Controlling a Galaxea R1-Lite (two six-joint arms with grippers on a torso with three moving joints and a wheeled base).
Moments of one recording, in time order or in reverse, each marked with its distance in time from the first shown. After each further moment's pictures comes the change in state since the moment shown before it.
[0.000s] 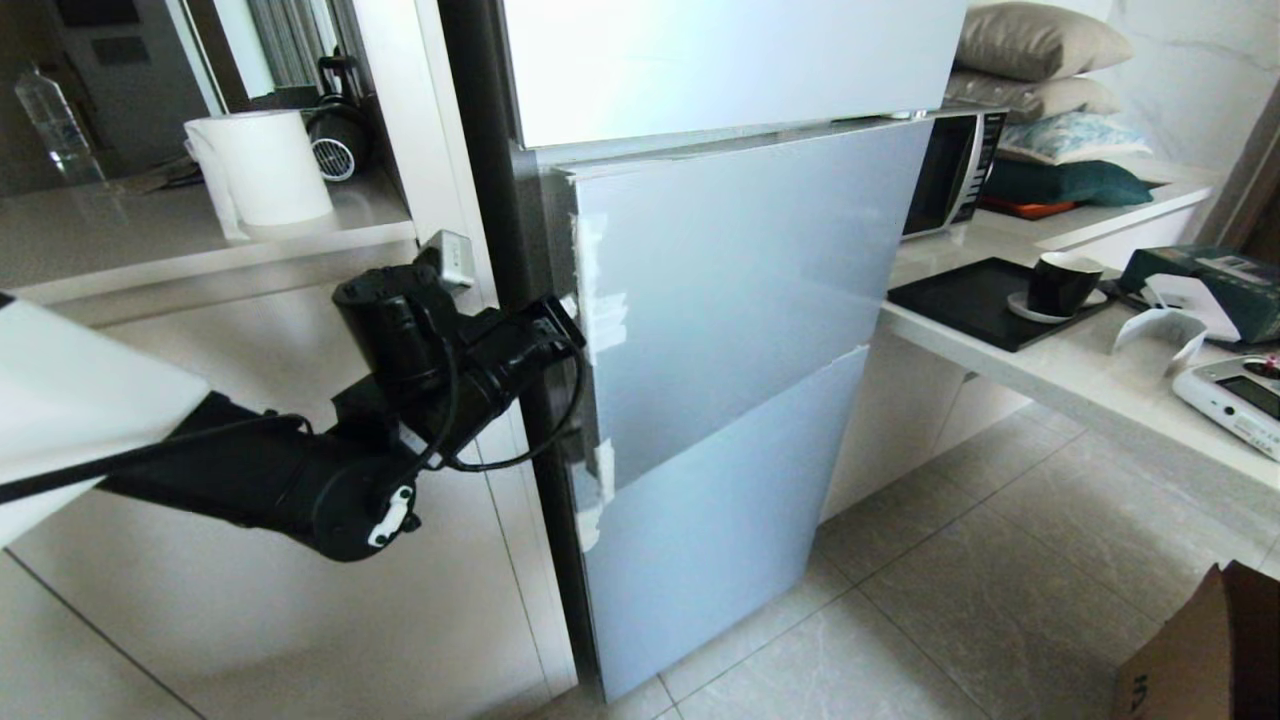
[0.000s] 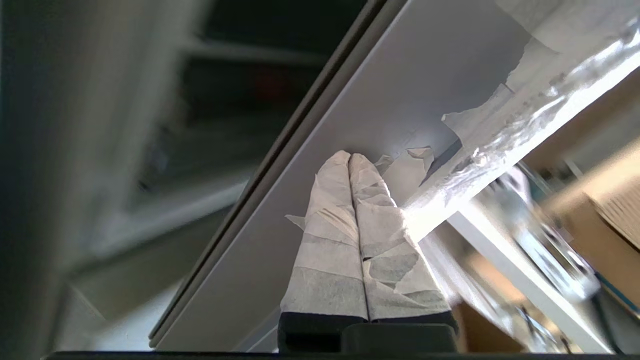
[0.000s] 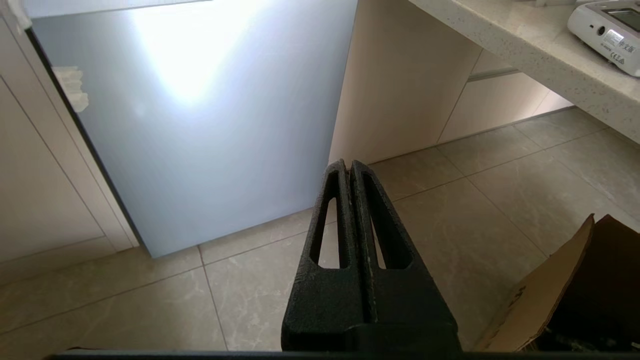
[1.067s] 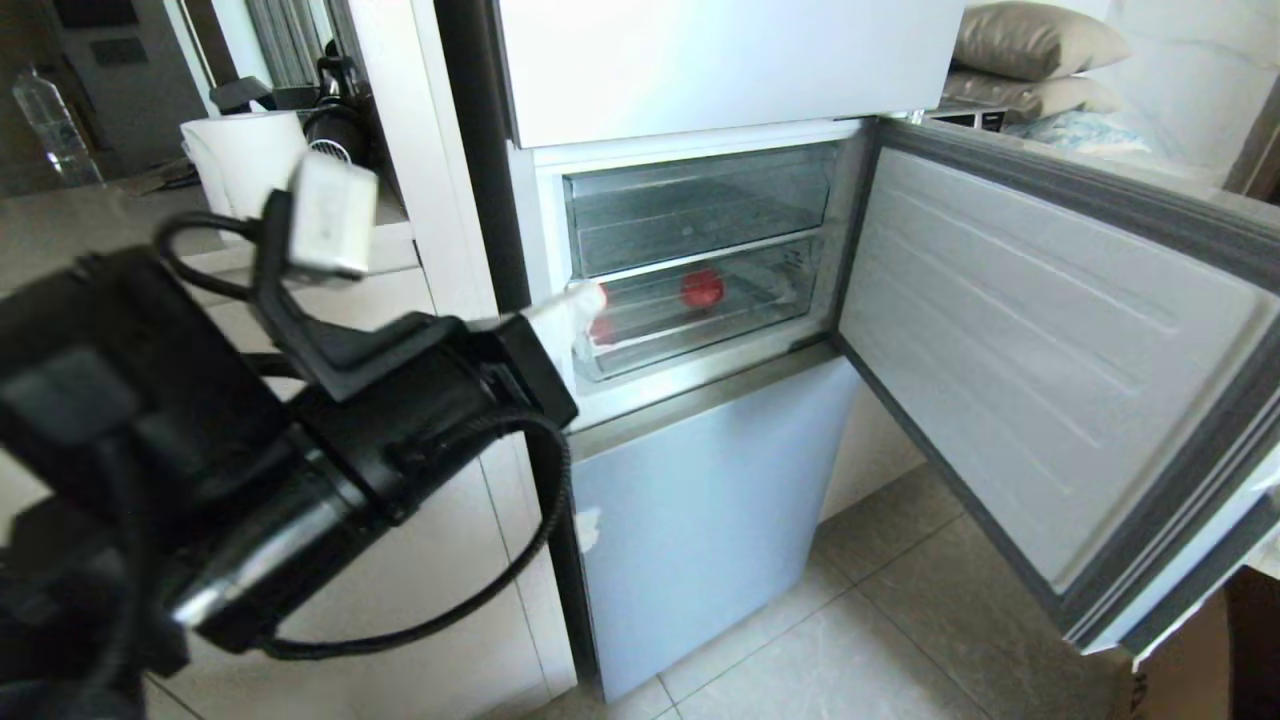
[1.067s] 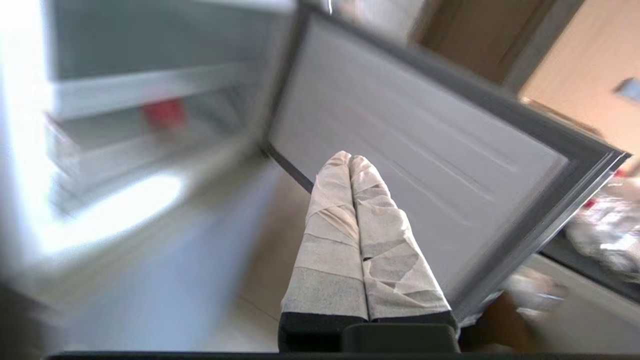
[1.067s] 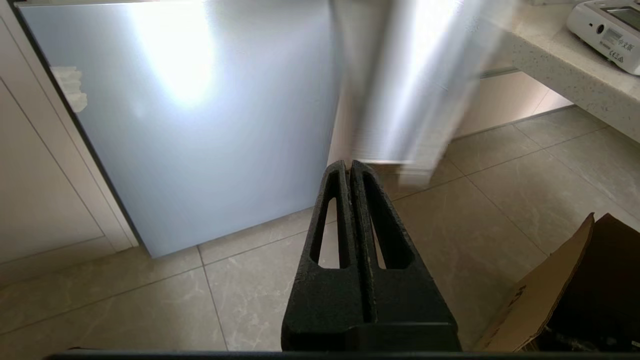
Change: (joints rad) left arm -0.255 -0.469 0.316 0.032 0.093 0.240; right arm 0.000 0.000 0.000 0.000 0.000 0.000
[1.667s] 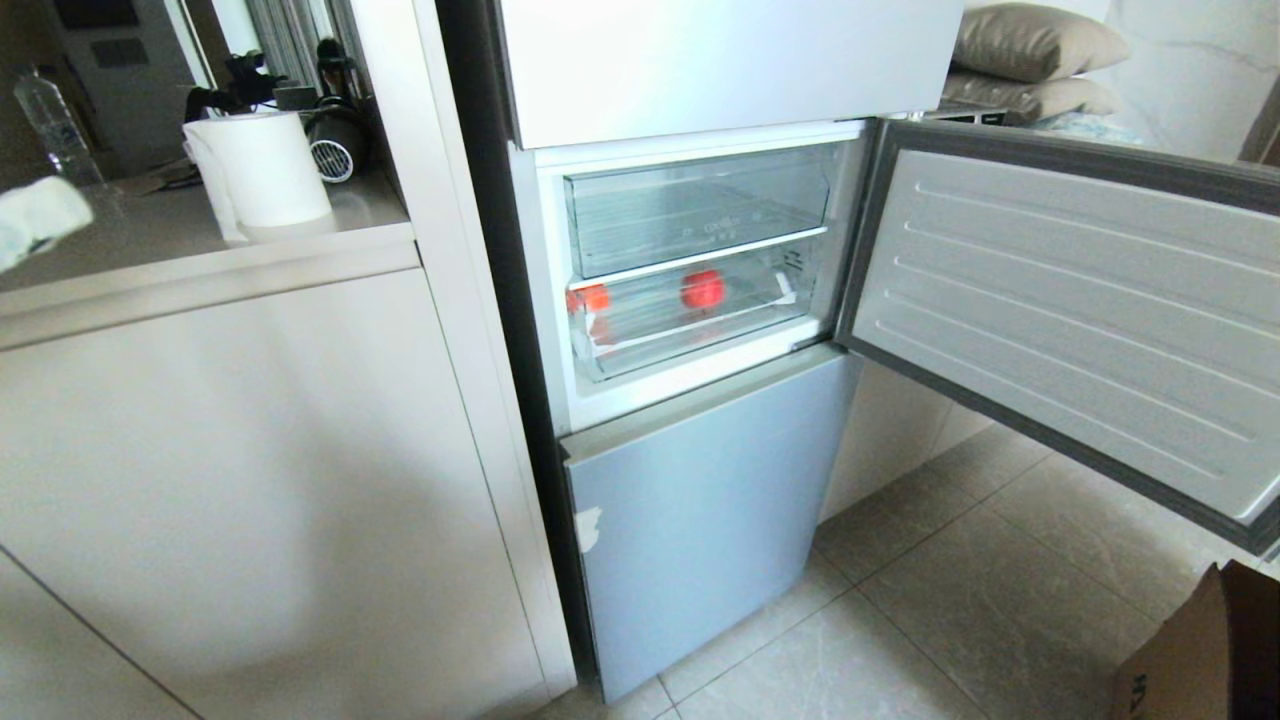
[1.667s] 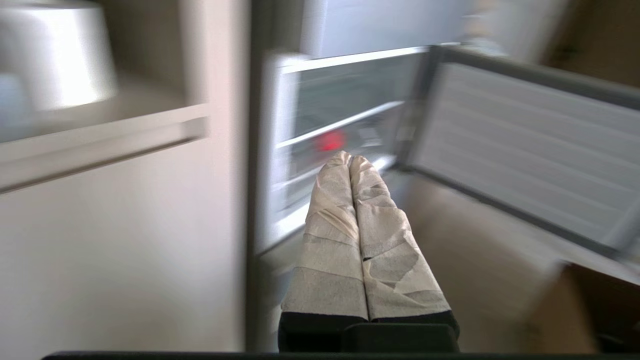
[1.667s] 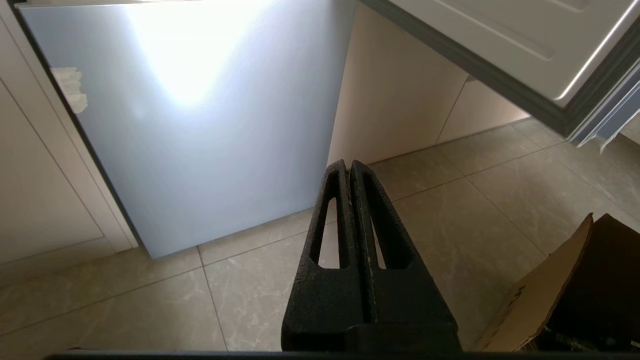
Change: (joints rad) left arm 0.256 -0.612 -0.092 0.743 0.057 0.185; right arm 0.000 0.000 0.000 0.000 0.000 0.000
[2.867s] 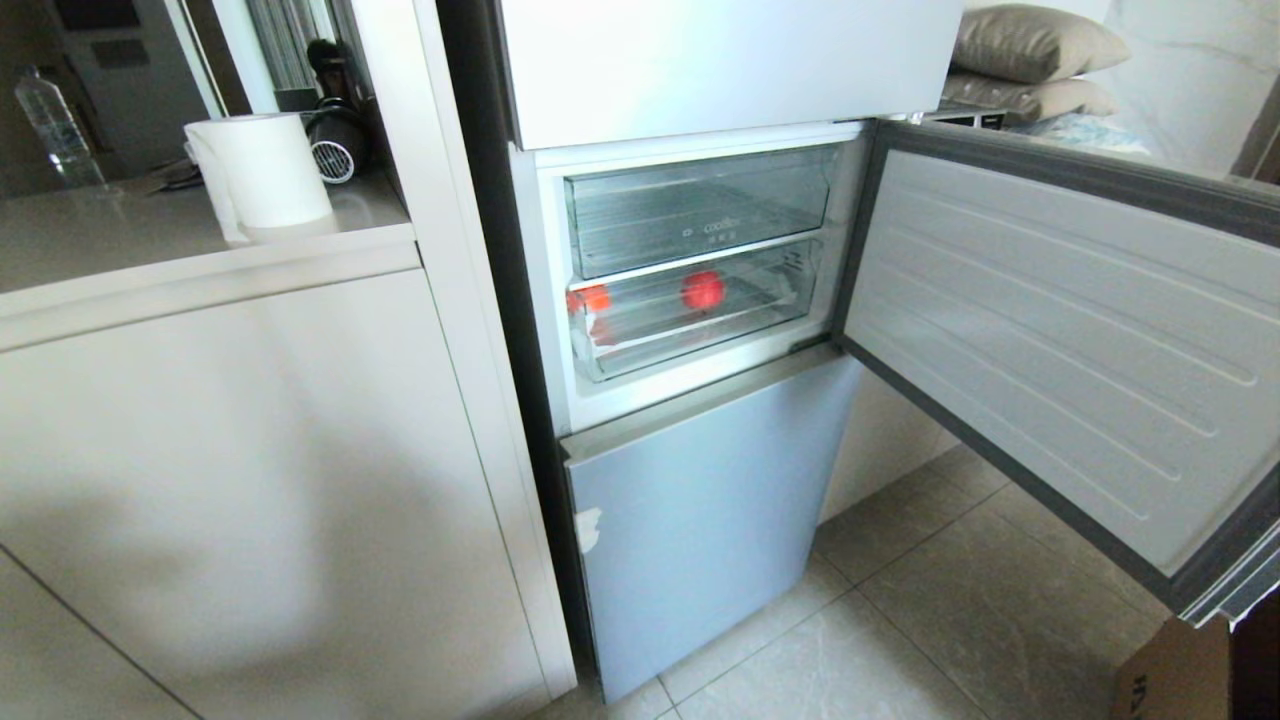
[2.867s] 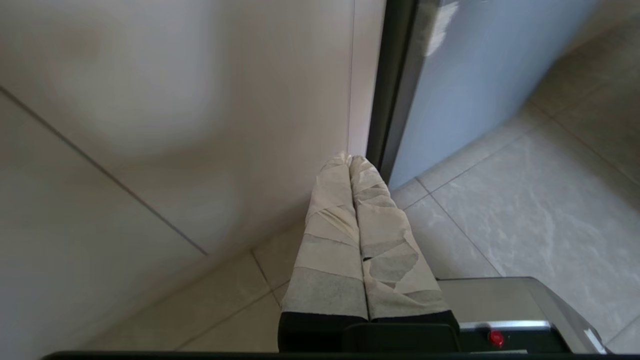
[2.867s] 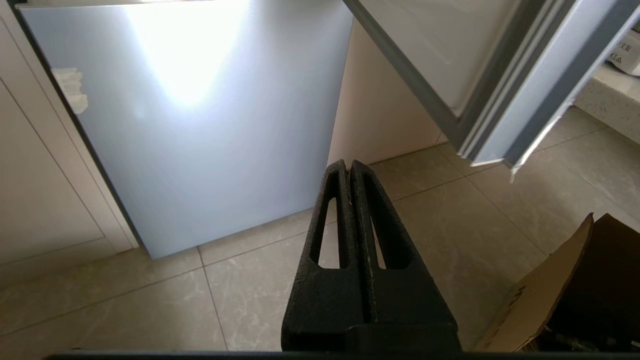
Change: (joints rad) left arm 0.575 -0.602 0.802 0.319 -0.199 0.121; right arm 0.001 0.000 0.000 0.000 -0.001 0.003
